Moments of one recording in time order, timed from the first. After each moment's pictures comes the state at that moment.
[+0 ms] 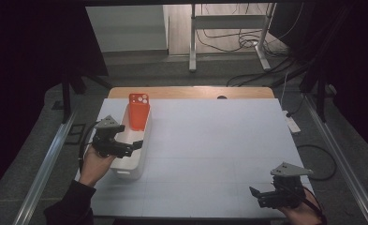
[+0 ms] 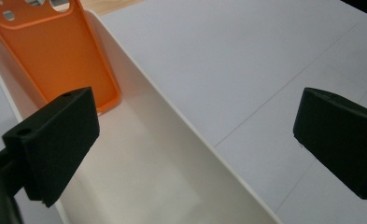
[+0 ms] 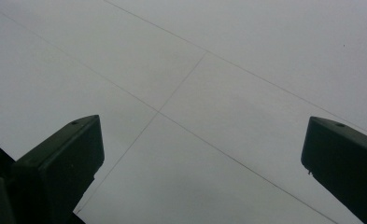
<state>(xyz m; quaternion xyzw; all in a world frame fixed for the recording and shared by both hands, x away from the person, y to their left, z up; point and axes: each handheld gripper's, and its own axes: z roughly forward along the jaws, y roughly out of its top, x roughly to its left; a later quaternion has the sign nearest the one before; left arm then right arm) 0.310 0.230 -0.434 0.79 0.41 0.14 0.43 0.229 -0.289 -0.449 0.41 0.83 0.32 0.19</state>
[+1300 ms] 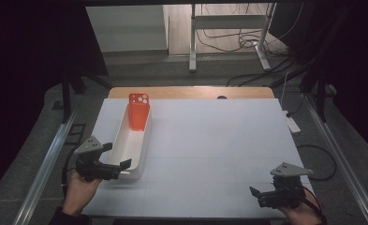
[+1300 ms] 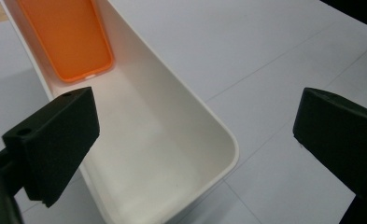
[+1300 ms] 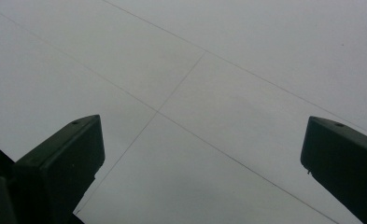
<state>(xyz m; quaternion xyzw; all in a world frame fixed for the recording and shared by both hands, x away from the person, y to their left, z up) 0.242 0.250 -0.441 0.77 0.43 0.14 0.44 0.229 -0.289 -0.449 0.42 0.83 0.32 0.19</state>
